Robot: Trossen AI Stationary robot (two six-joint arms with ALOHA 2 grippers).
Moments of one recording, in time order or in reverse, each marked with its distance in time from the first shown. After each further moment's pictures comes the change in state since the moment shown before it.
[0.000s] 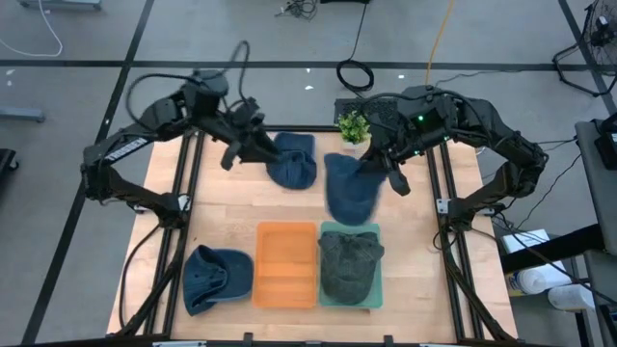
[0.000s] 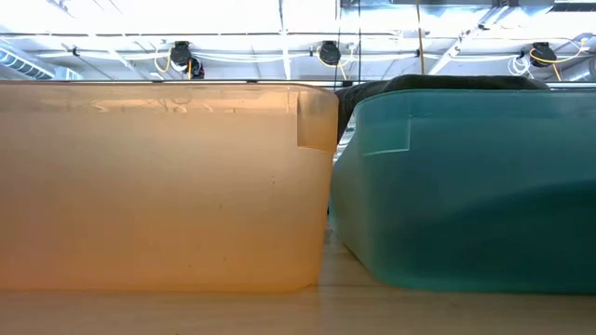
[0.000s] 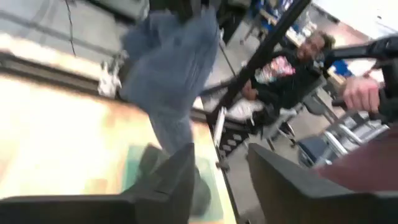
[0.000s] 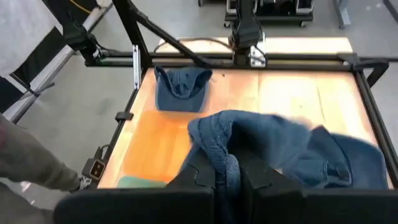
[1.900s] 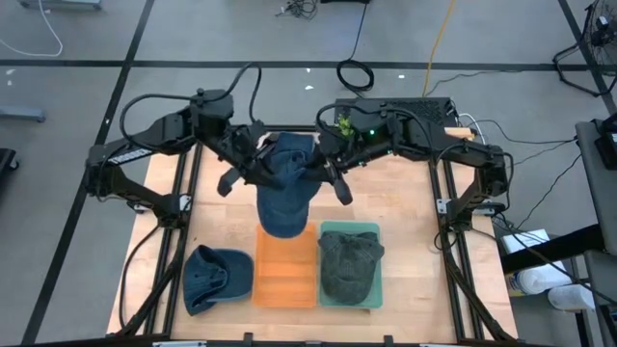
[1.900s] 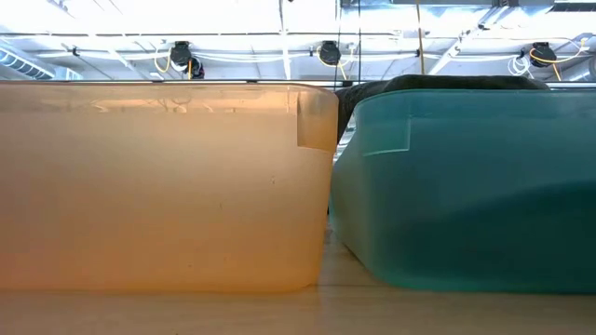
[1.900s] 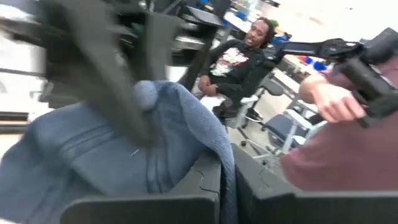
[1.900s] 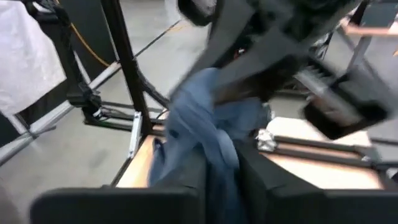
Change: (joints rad) left arm -0.203 0.021 0.000 0.160 0.017 0.022; right arm 0.077 0.212 -0.001 0.509 0.004 0.032
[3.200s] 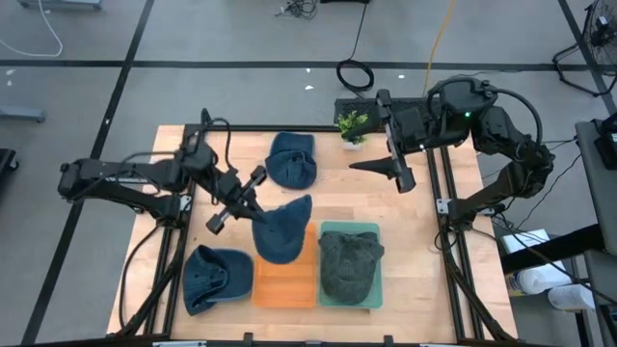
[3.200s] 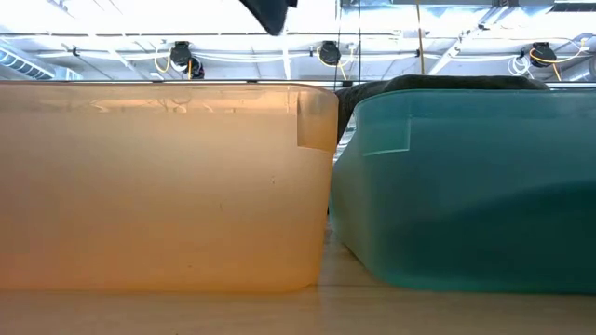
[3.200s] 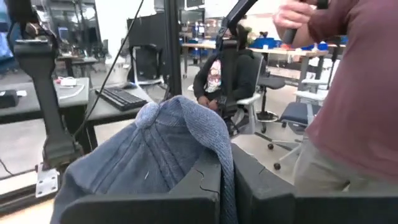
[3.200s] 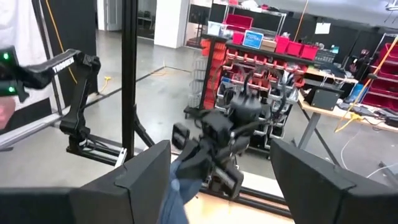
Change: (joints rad) left arm -0.149 -0.311 -0.729 0.658 -0.105 0.249; right arm 0.027 -0.255 0.000 -0.014 0.080 -0.136
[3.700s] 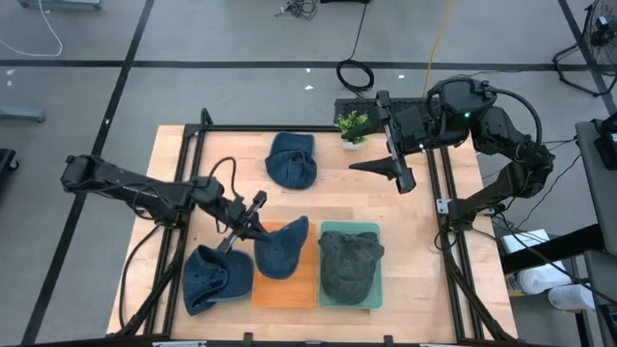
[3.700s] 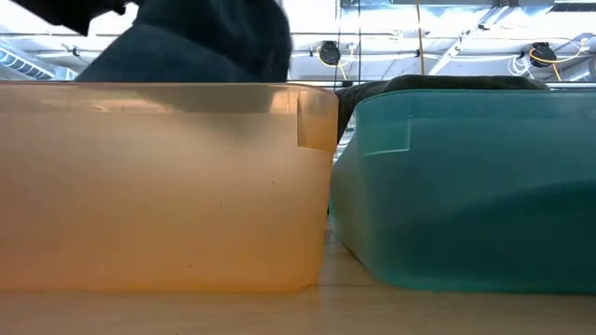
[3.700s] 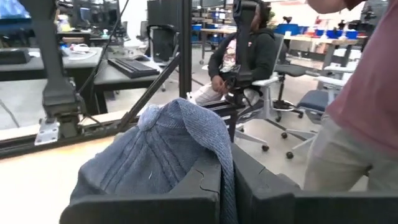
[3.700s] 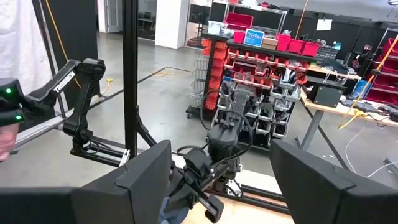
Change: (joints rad) left arm -0.173 0.012 -0.348 0.317 -0.262 -0.028; right arm 0.000 0.000 0.000 -0.002 -0.001 0.024
